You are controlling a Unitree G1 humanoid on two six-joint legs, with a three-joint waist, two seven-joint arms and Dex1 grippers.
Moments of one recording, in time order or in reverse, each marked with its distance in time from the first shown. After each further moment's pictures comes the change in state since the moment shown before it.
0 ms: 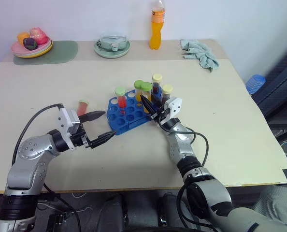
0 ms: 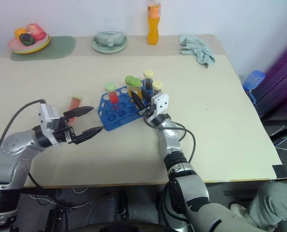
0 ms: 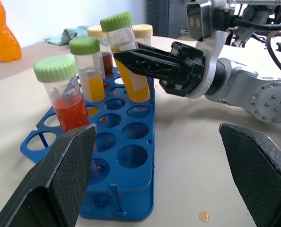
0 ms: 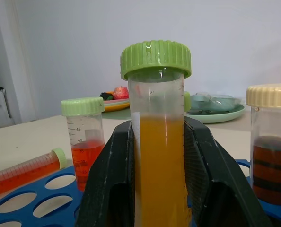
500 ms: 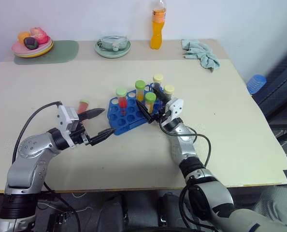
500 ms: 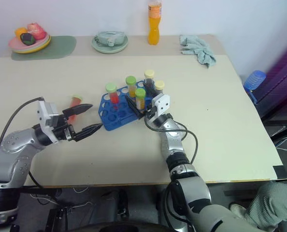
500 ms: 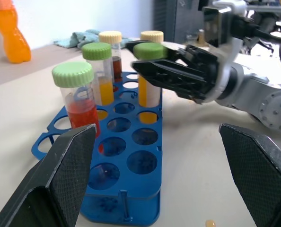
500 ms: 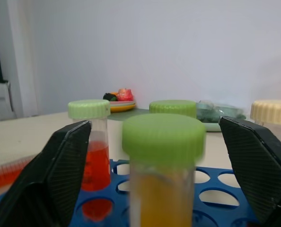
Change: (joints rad) left arm -0.014 -0.020 0.003 0.018 -0.020 0.007 0.023; right arm 0.049 -0.047 0.032 -0.089 -0.050 -0.024 0.003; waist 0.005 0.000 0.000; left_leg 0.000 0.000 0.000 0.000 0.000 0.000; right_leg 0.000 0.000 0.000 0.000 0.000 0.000
